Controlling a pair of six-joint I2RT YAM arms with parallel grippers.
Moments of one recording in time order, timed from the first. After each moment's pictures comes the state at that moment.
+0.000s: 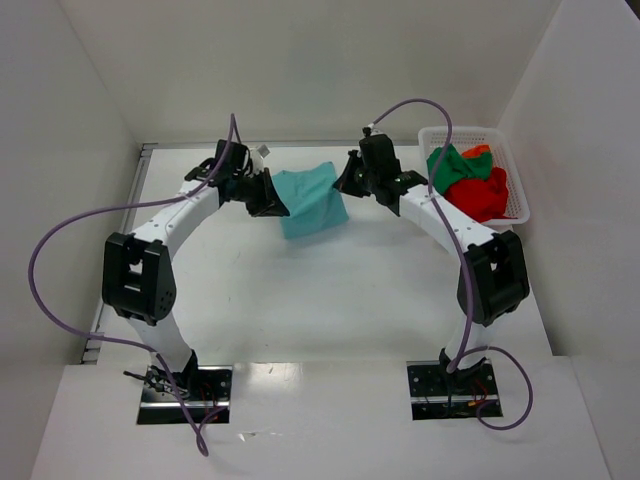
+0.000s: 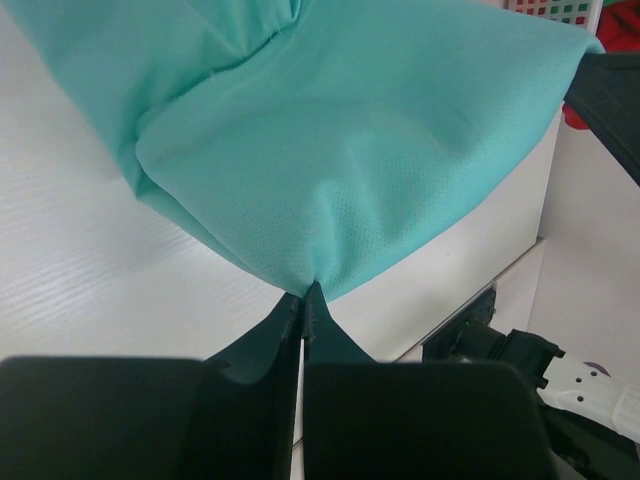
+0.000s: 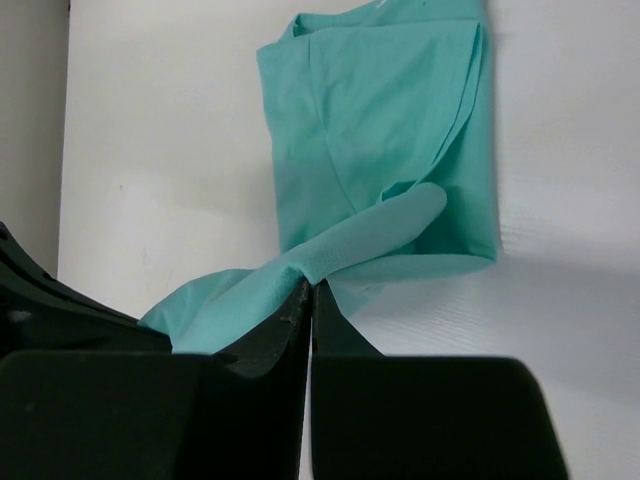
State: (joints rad) left arm -0.24 1.76 1.45 -0.57 0.54 -0.52; right arm 0.46 1.74 1.44 -0.26 -0.04 0.62
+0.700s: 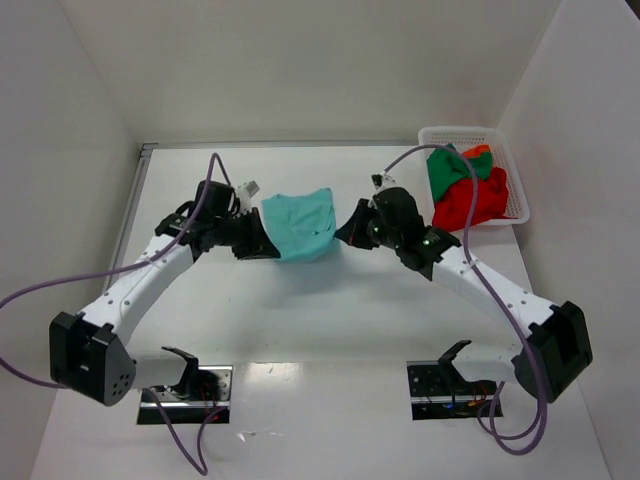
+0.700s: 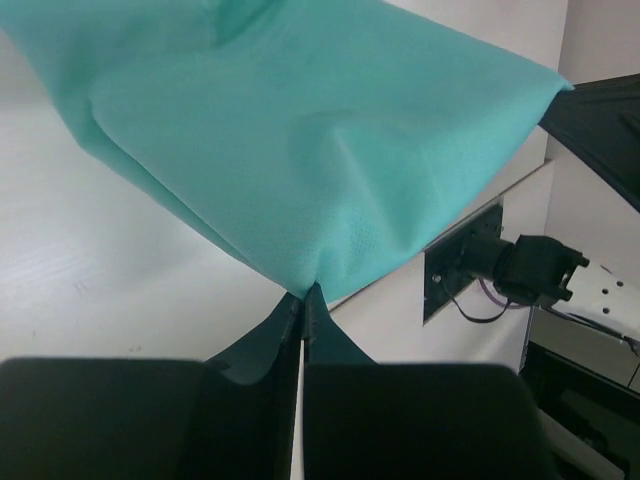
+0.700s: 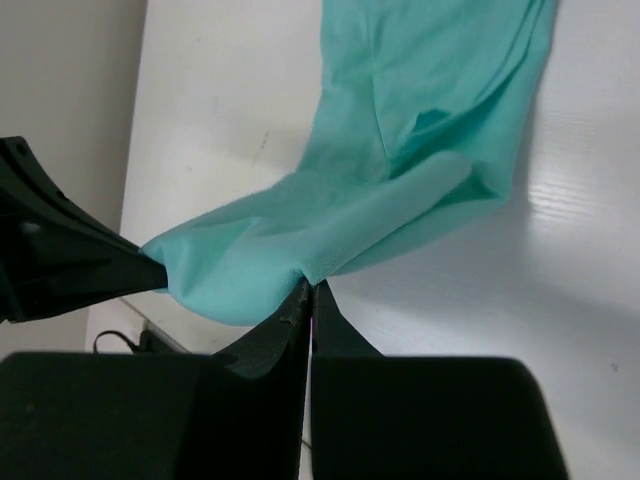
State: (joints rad) left arm -0.33 1.29 1.07 -0.63 0.50 -0.56; right arm 0.60 1.26 0.97 -0.23 -0.08 0.72
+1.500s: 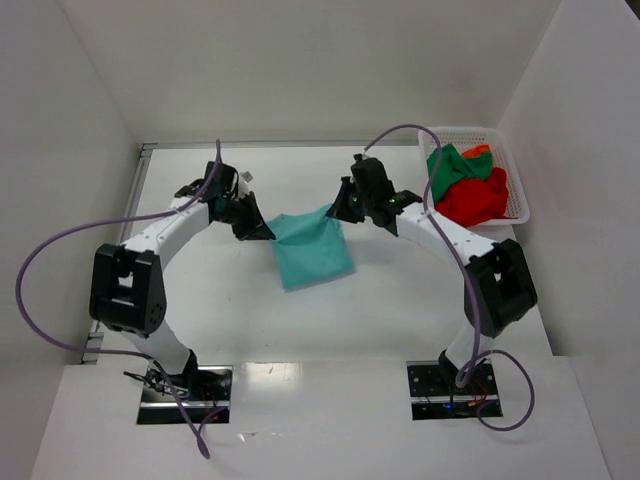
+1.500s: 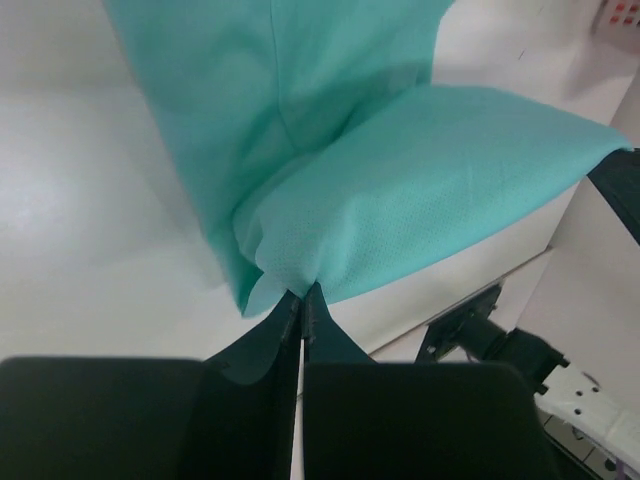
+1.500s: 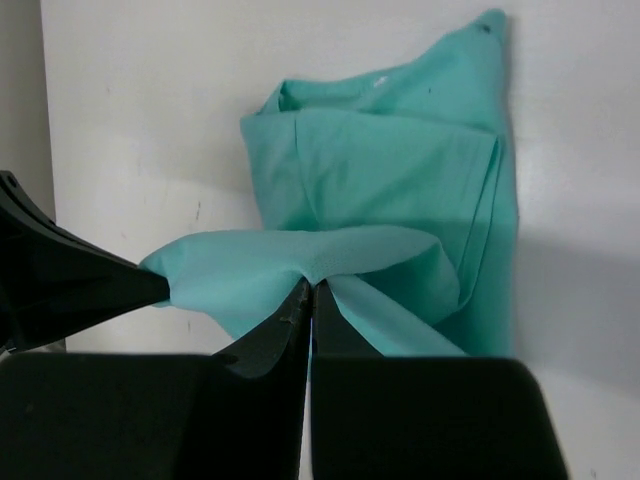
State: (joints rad) left arm -0.21 1.60 1.18 -0.62 0.49 -0.60; right arm 0.55 1.61 1.21 -0.26 -0.08 0.71
